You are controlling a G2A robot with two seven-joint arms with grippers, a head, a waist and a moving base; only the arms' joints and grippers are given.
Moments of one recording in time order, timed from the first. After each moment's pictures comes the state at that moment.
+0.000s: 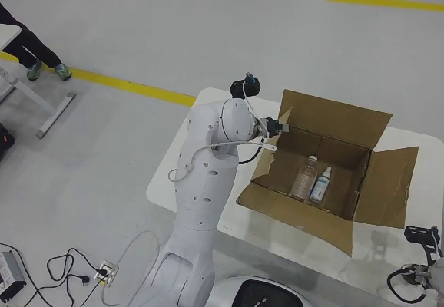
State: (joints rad) left arm 0.66 -1.73 -1.53 -1.59 1.42 0.28 -1.54; right arm -1.25 -1.13 1.51 -1.57 -1.24 0.00 1.41
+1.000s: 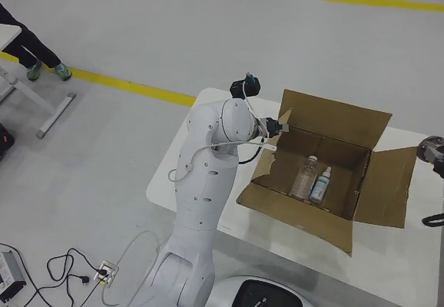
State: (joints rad) left arm 0.66 -1.73 -1.53 -1.59 1.42 0.28 -1.54; right arm -0.84 -1.13 1.45 -2.05 -0.96 0.13 1.36
